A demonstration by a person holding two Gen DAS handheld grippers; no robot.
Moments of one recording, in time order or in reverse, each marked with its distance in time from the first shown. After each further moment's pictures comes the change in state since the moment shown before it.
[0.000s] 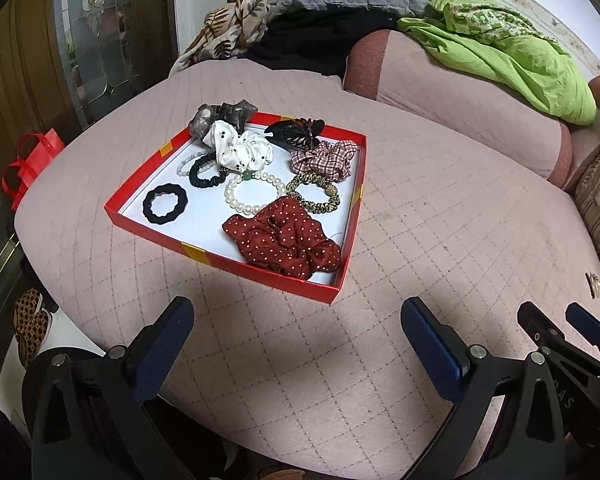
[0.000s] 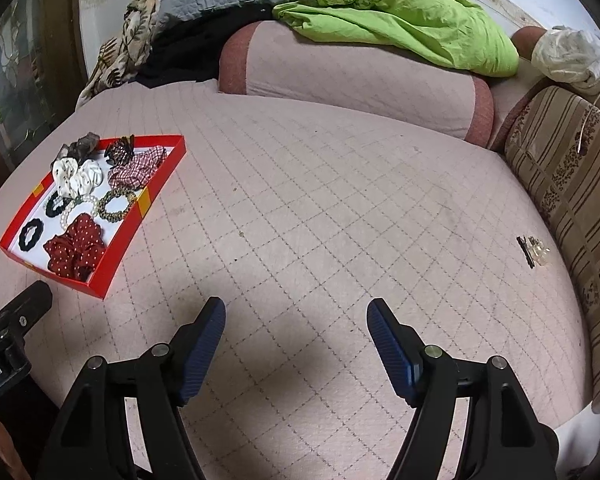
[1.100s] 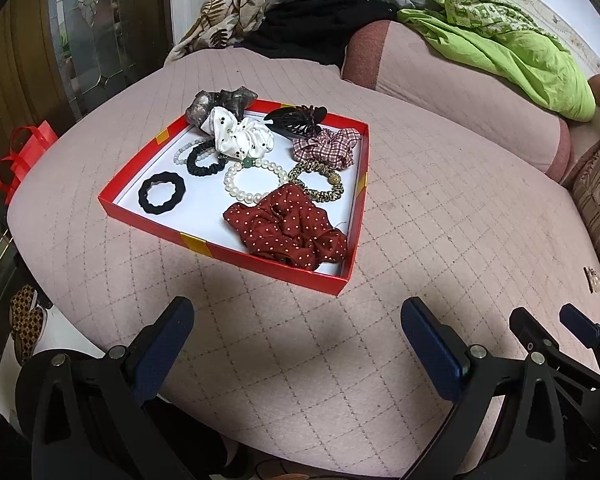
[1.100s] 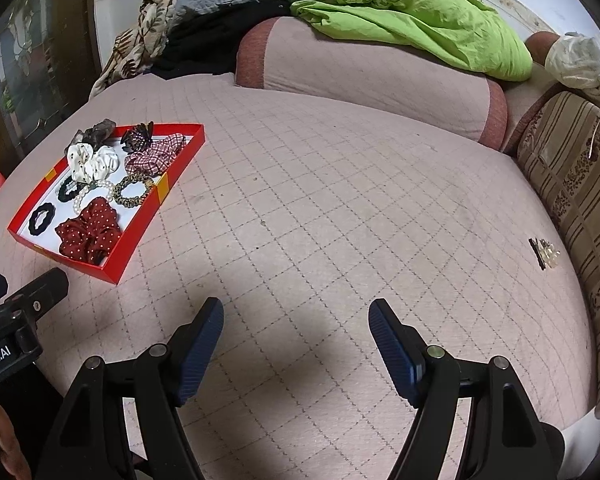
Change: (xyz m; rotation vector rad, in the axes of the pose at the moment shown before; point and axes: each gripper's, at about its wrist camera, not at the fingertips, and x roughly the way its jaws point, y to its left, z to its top) left arm 0.010 0.009 -0.002 0.000 0.035 -0.027; right arm 0.001 0.016 -0.008 -0.029 0.004 0.031
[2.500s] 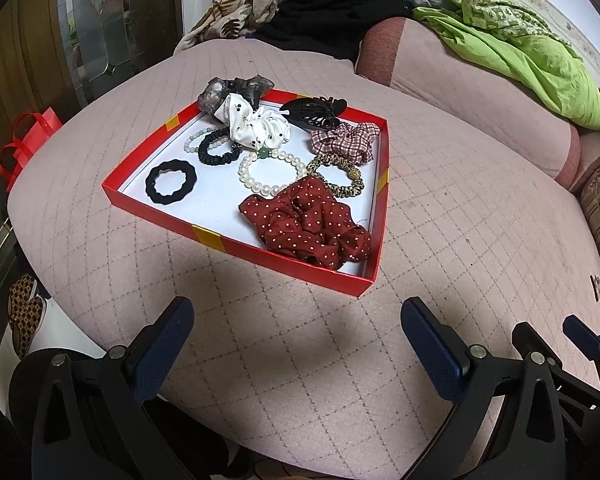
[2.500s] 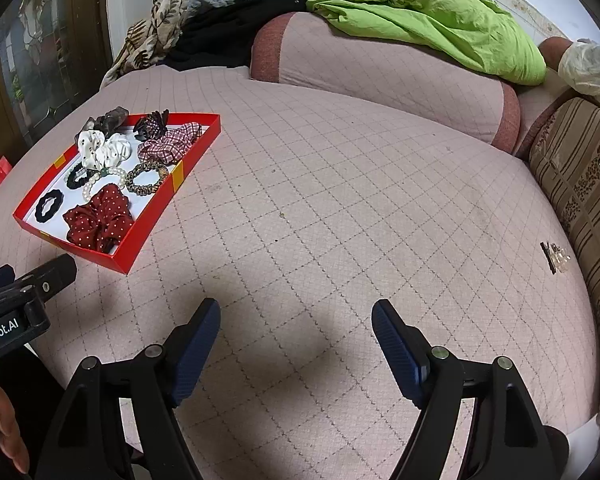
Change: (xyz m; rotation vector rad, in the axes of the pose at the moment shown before) left arm 0.014 0.015 0.000 -0.034 0.020 0.010; right arm 0.007 0.016 -0.004 -0.026 0.013 0.022
